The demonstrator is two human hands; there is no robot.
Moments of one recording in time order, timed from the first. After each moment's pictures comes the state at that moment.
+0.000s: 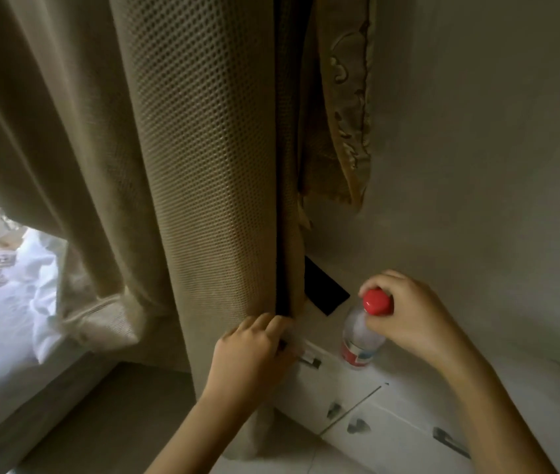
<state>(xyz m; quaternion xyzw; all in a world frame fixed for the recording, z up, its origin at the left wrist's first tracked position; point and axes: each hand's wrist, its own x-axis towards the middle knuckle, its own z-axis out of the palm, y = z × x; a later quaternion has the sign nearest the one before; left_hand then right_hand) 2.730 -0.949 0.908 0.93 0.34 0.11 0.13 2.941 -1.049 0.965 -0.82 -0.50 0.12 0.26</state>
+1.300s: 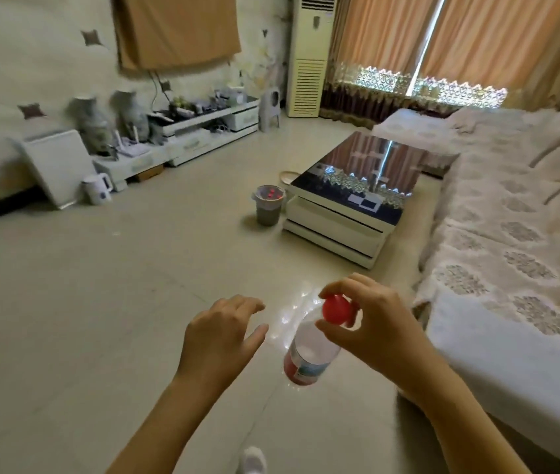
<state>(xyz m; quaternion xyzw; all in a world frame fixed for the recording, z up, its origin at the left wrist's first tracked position) 1.907 -1.296 0.915 0.37 0.90 0.20 -0.13 2.028 -1.113 0.987 -0.07 -0.96 0.23 0.12</state>
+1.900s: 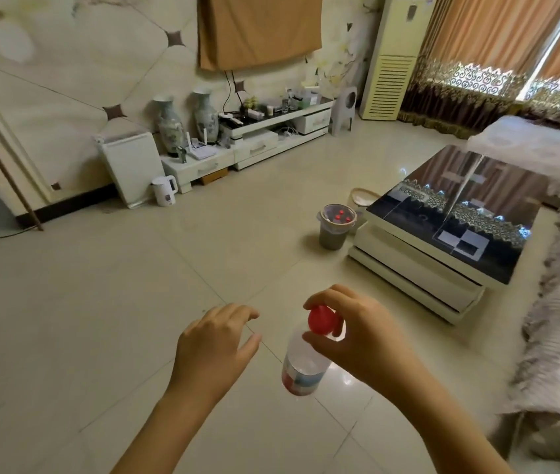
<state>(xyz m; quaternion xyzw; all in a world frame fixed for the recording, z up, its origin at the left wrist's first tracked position) 1.617 -1.303 0.912 0.26 0.94 0.17 -0.14 1.687 -1.098 0.972 0.04 -0.97 0.25 0.07</state>
